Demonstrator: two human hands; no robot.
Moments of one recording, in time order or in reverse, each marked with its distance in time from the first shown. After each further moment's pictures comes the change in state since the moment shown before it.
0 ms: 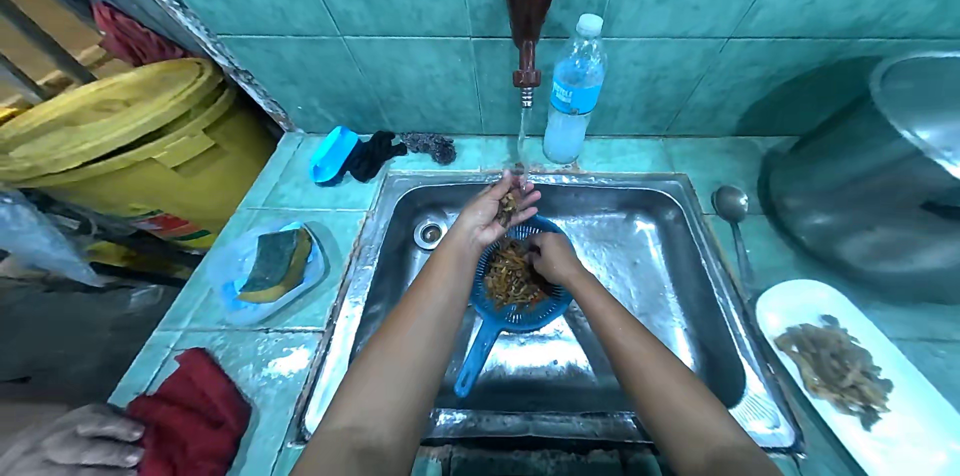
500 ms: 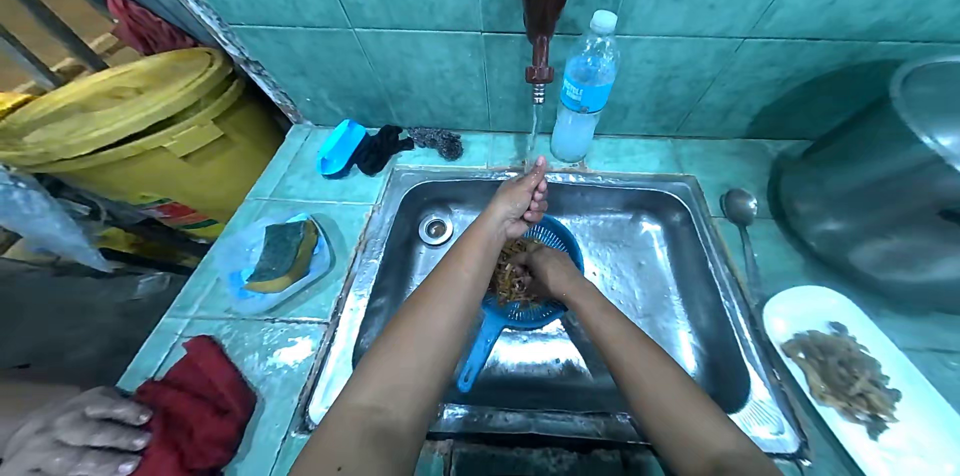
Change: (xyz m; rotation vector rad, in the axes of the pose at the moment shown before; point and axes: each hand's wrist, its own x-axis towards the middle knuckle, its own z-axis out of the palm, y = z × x) left_hand 0.011 -0.003 0.027 0.159 -0.118 -0.060; right_hand -0.002 0.006 0.027 -0.350 -0.146 -0.179
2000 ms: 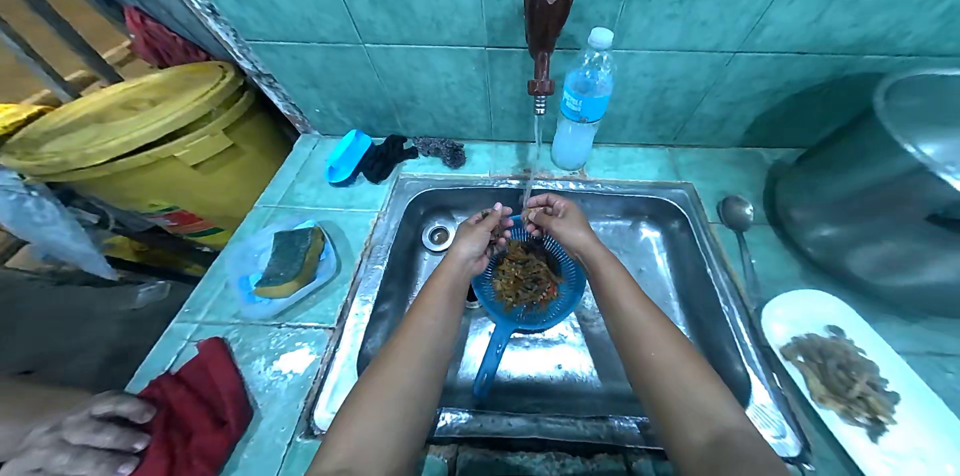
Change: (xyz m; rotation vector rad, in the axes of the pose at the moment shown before) left_hand -0.045 -0.029 -0.051 0.036 0.415 0.042; right_hand 0.015 0.003 -0.068 1.182 0.394 0.042
